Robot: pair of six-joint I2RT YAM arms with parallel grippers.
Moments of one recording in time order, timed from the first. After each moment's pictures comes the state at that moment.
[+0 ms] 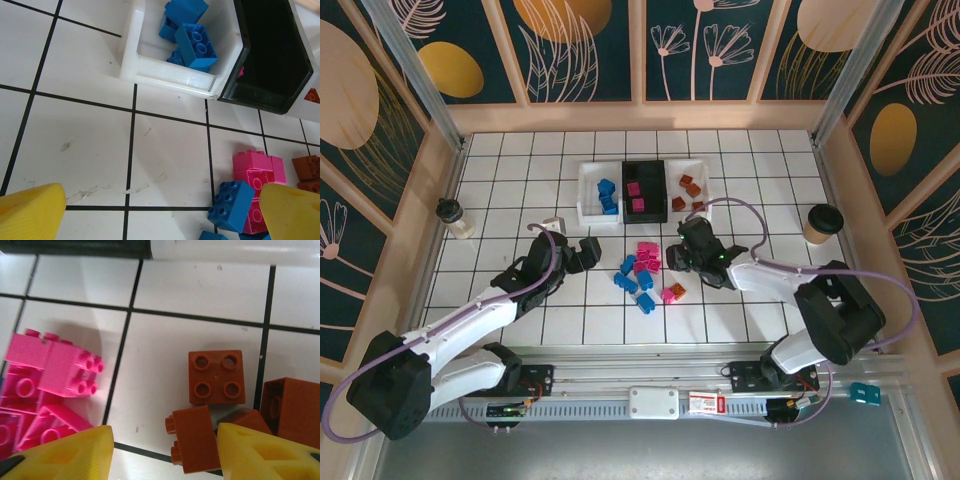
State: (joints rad) left arm -0.59 1.08 0.51 -0.09 -0.19 -0.72; right arm 0.69 1.49 0.71 -0.13 0.15 0.43
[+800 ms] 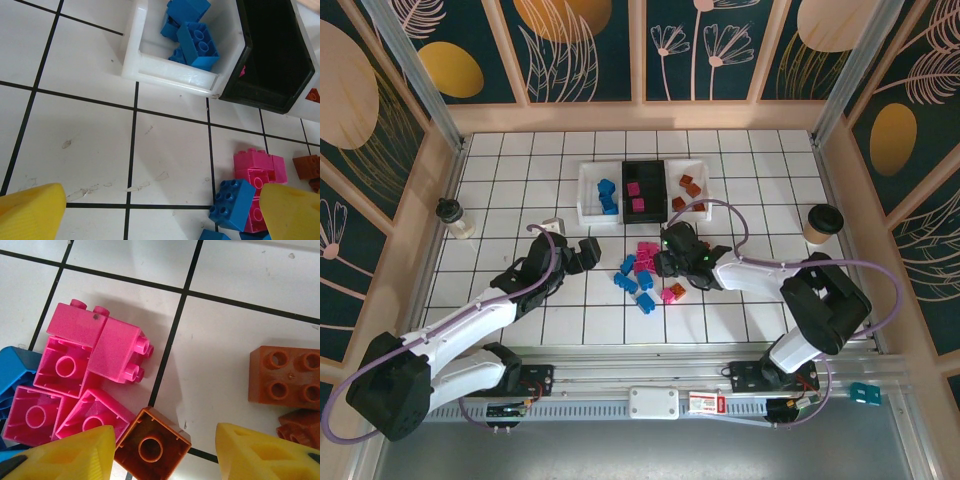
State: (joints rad) left arm -0.59 1.07 0.51 -0.09 -0.19 -0.73; right arm 0.79 1.56 0.76 -0.15 0.16 0.42
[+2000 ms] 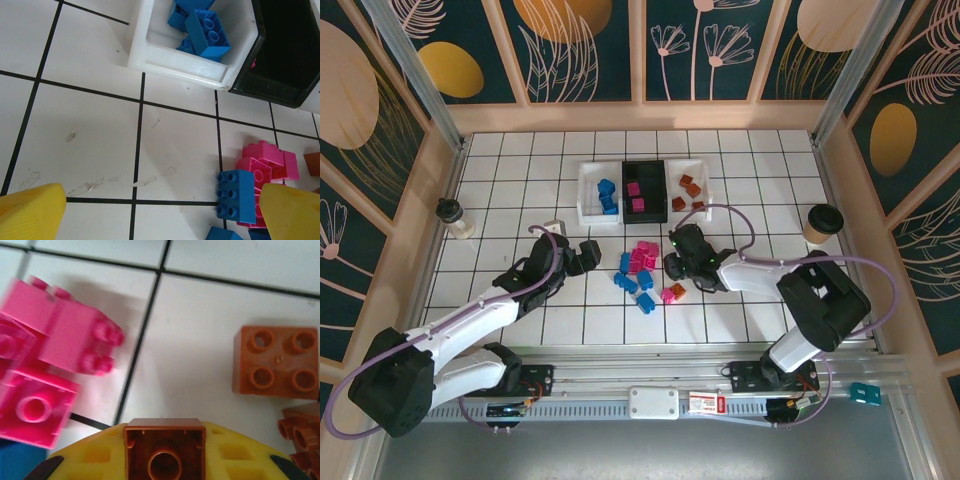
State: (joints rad) left arm -0.59 1.10 0.50 -0.09 -0.19 -0.73; right arm 0.72 1.54 0.69 -0.07 0.09 0.41
